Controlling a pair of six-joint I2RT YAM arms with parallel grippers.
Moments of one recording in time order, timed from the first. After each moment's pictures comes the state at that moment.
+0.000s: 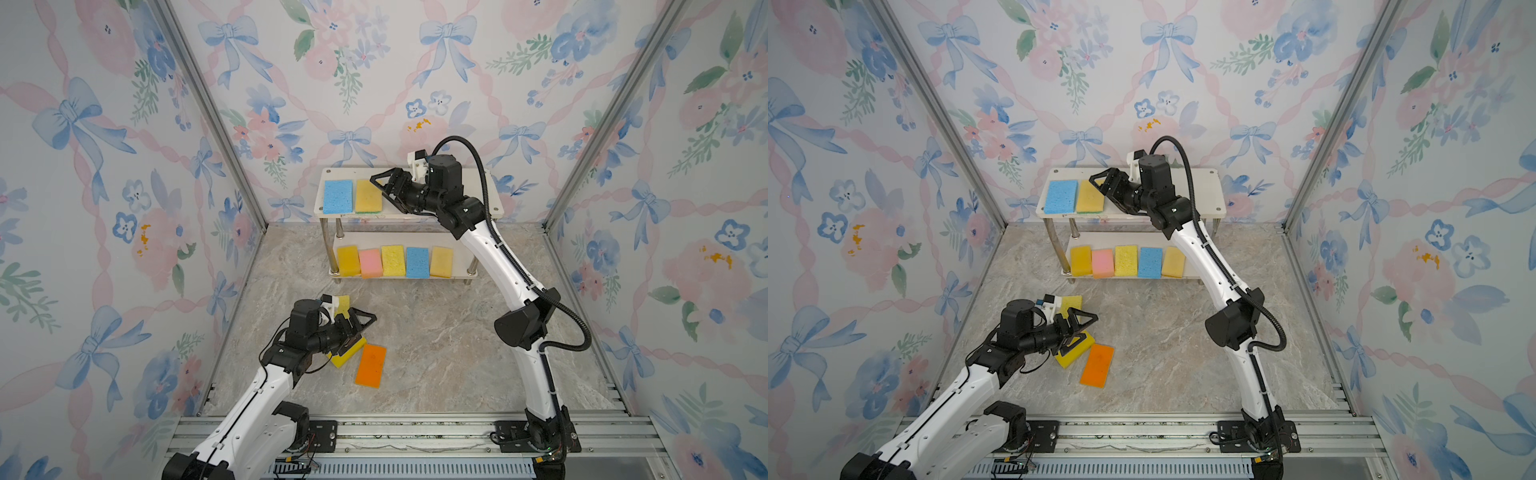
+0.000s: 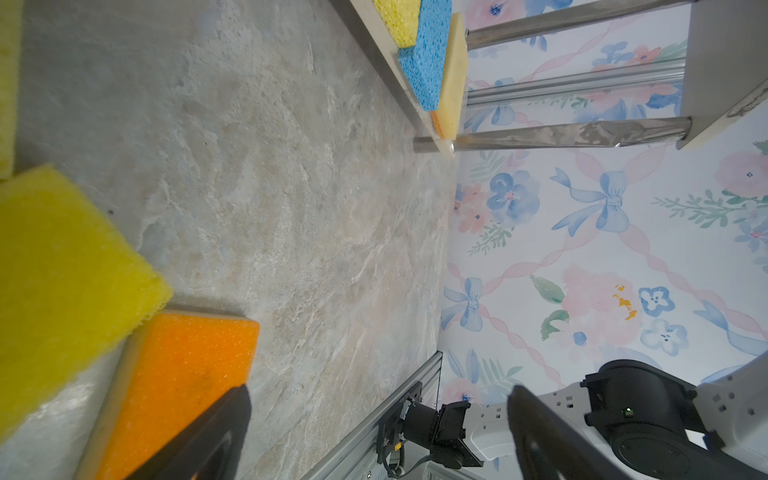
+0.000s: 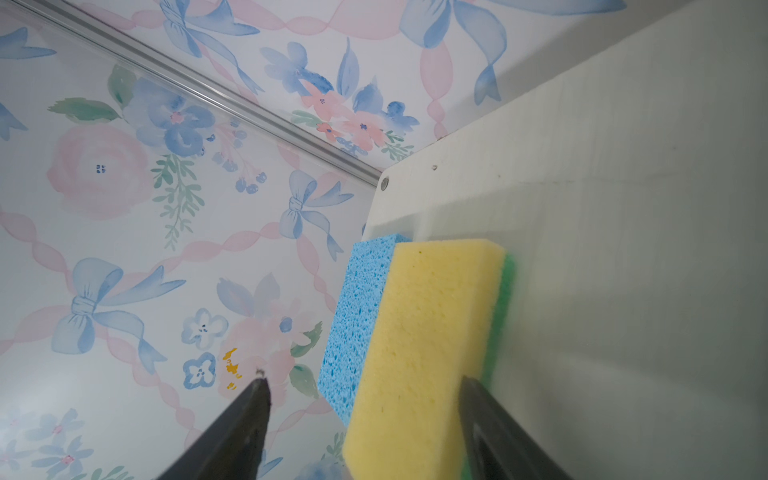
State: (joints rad) left arm -0.25 0.85 0.45 -0.21 0.65 -1.02; right arm 0.60 2.26 2.61 -0.50 -0.39 0.99
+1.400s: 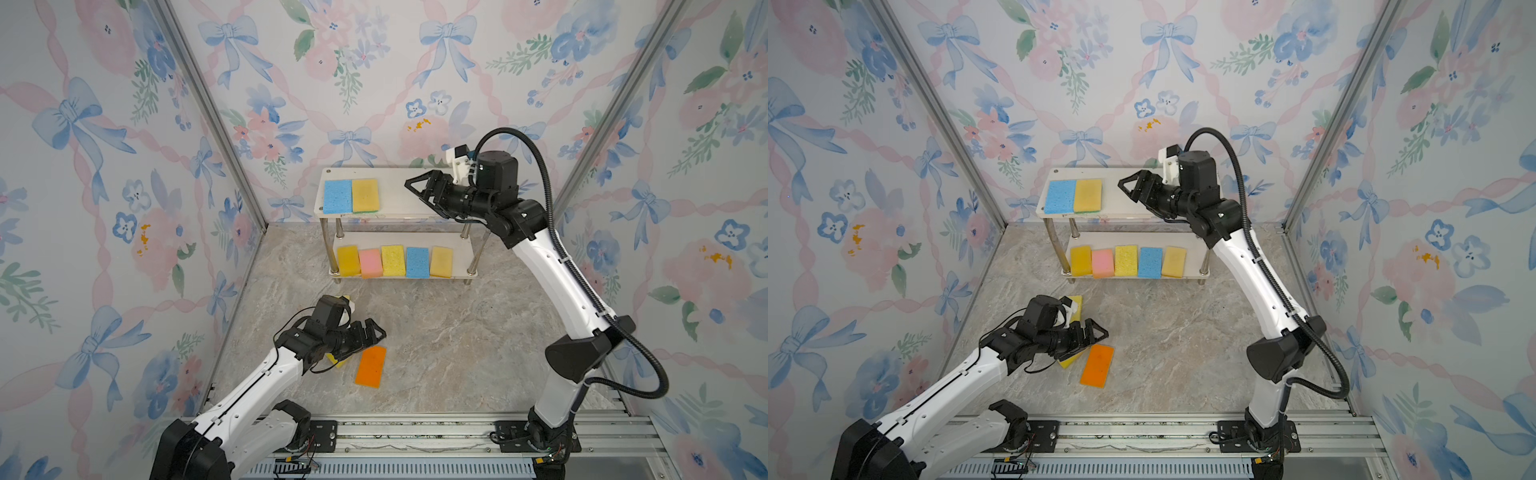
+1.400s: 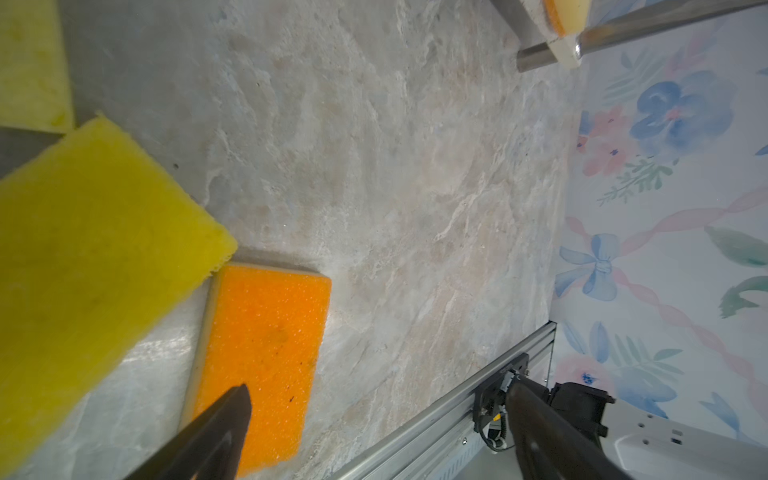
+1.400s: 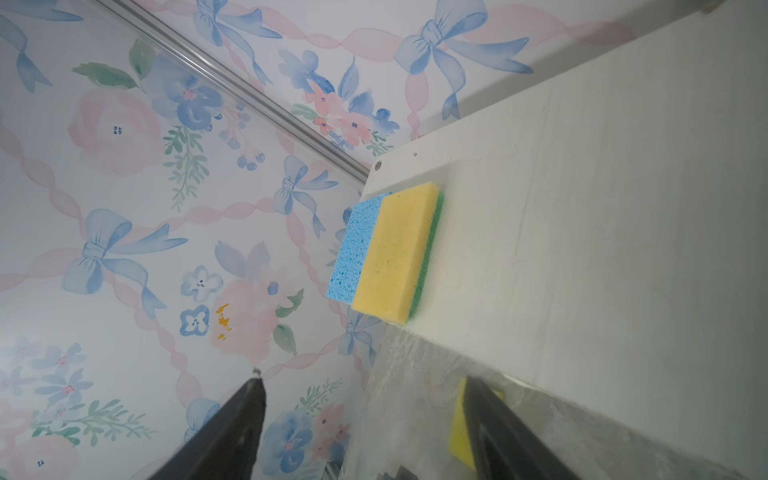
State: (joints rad) left arm -0.49 1.00 0.64 -0.55 0.37 -0.80; right arm 0.51 1.75 2.15 -0.63 -0.39 0.79
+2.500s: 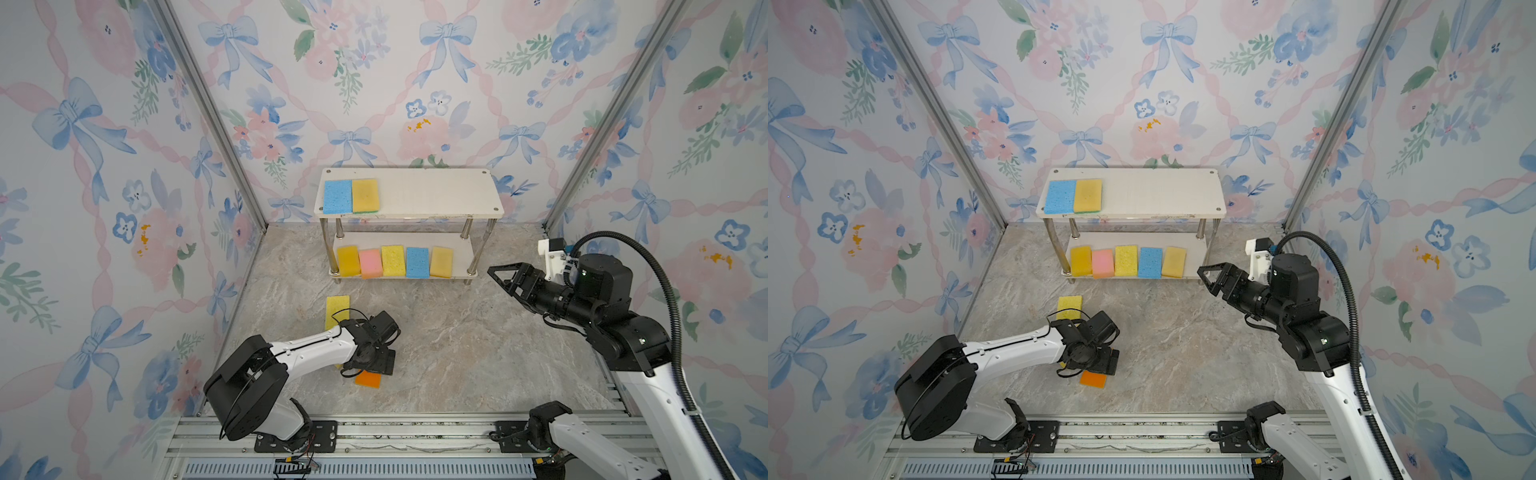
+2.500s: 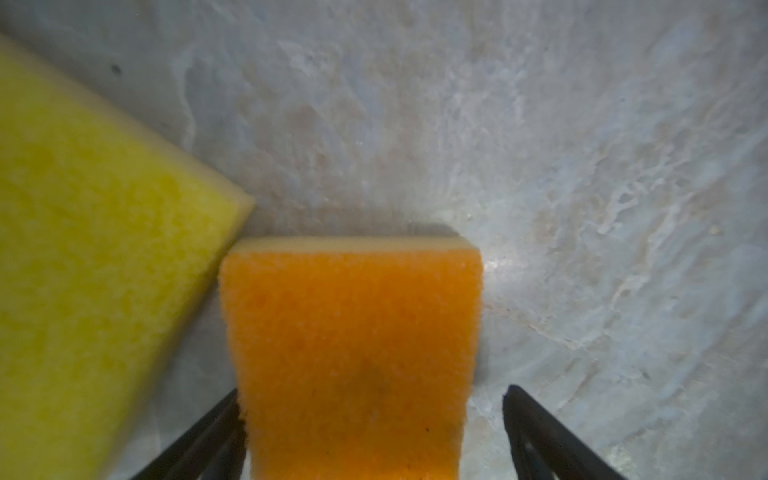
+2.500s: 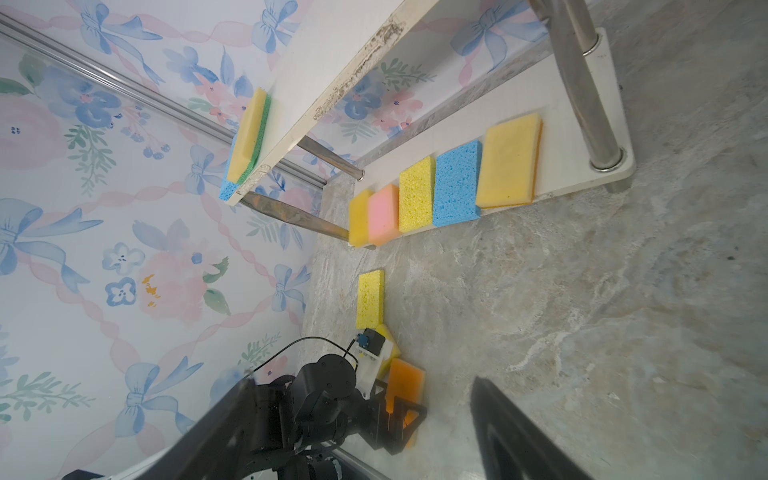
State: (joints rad) left arm -0.82 1.47 0.76 -0.68 -0.04 -0.66; right arm 0.32 0.87 1.24 -0.79 -0.35 0.80
